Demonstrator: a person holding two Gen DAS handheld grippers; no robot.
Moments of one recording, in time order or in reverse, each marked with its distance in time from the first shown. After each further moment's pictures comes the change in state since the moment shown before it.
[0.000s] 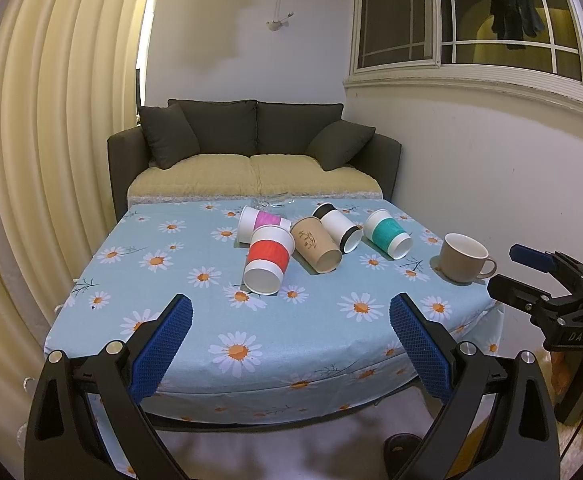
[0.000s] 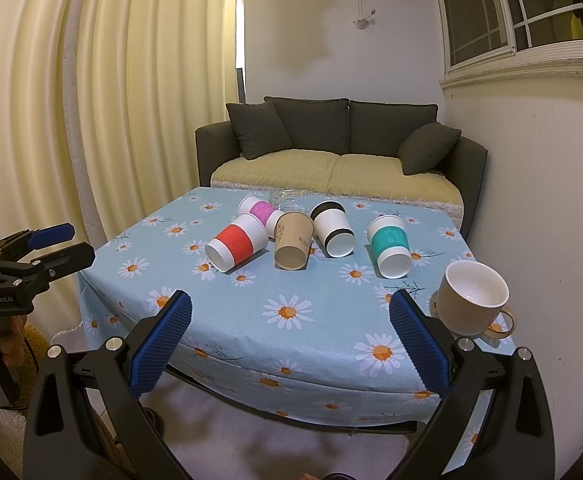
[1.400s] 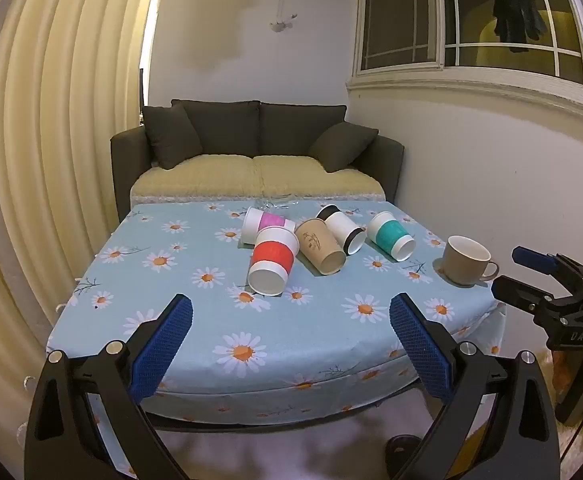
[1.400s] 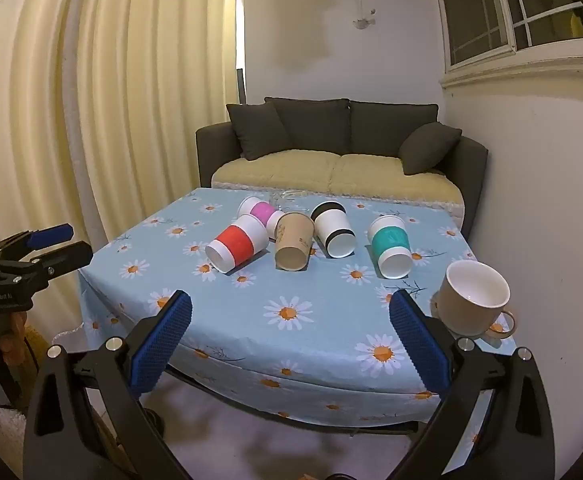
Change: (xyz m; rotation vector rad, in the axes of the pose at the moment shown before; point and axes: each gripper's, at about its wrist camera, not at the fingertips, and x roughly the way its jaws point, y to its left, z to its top) left arm -0.001 0.007 0.001 -0.011 -0.010 0.000; right arm 0.001 0.001 0.000 0.003 0.005 0.003
